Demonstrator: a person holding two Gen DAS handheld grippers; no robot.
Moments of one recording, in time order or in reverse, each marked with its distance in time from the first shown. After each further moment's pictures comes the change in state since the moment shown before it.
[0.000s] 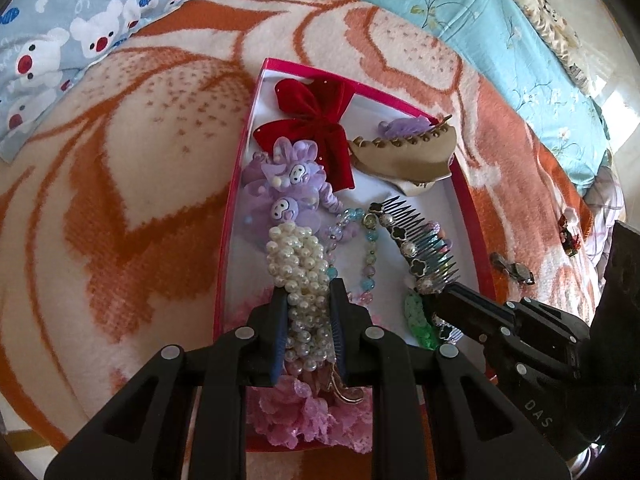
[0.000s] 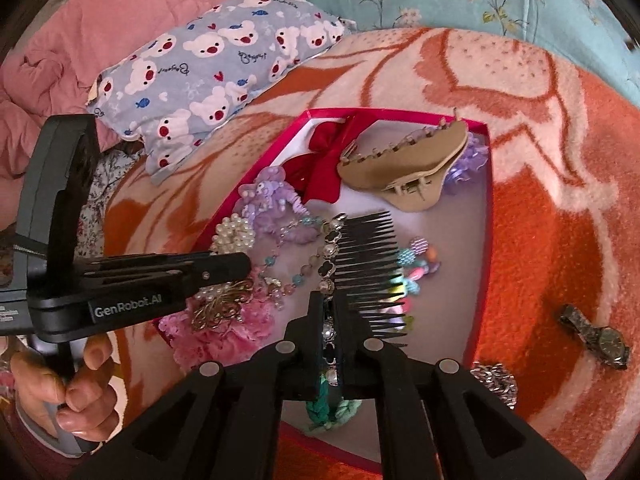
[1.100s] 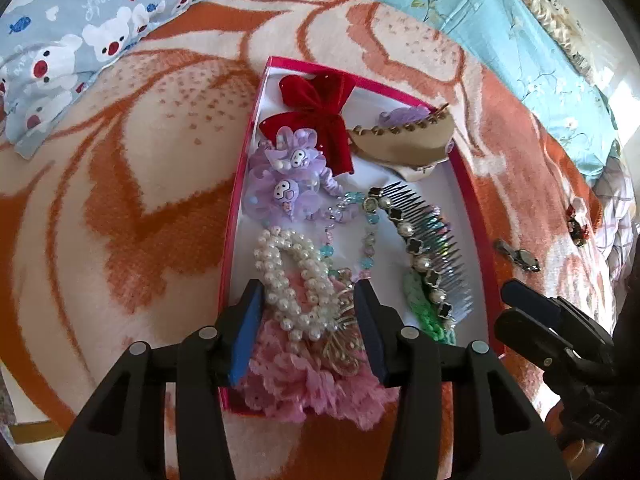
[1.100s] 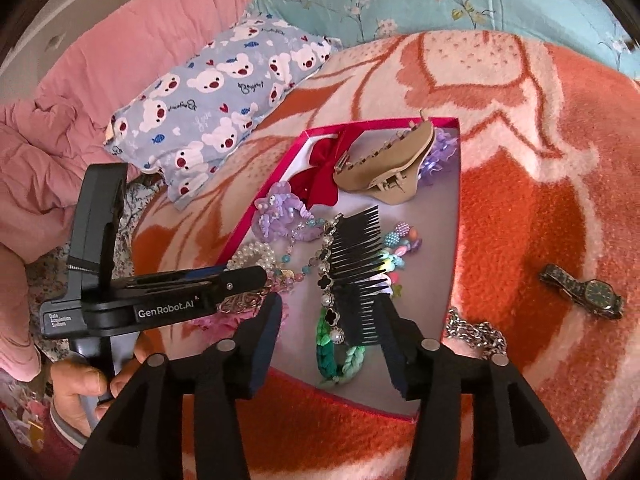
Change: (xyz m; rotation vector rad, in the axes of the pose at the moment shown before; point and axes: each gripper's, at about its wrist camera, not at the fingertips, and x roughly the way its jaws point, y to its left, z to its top) left arm -0.016 -0.011 -0.012 0.016 0.004 0.055; right arm -0.048 -0.016 -0.016 0.114 -0.066 0.079
